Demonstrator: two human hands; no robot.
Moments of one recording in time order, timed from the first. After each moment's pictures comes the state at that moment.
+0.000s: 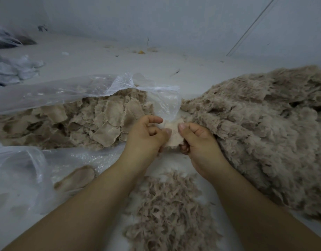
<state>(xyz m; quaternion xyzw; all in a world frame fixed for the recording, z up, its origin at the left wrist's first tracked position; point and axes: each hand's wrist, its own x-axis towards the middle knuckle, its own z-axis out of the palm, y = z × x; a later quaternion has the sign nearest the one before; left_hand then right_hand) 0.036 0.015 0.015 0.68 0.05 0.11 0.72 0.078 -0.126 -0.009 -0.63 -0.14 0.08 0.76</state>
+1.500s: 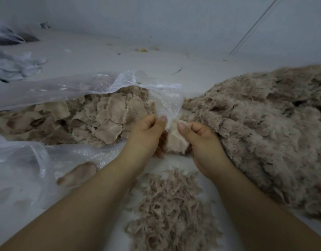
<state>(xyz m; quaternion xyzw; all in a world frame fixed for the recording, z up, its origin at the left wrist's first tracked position) 0.035 0.017 0.017 0.71 0.04 0.09 0.70 0.071 -0.128 -0.005 -0.62 -0.13 0.09 0.77</state>
